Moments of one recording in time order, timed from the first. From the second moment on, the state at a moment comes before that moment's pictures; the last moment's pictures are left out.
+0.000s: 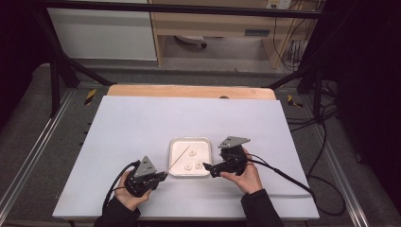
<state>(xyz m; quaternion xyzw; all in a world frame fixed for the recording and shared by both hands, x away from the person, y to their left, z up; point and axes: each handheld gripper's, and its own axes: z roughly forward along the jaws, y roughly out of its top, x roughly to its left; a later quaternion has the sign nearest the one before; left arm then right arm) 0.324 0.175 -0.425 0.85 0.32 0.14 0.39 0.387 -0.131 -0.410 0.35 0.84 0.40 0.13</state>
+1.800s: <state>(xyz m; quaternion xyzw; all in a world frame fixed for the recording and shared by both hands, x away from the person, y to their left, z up) 0.322 0.168 -0.432 0.85 0.32 0.12 0.40 0.395 -0.097 -0.444 0.30 0.85 0.41 0.09</state>
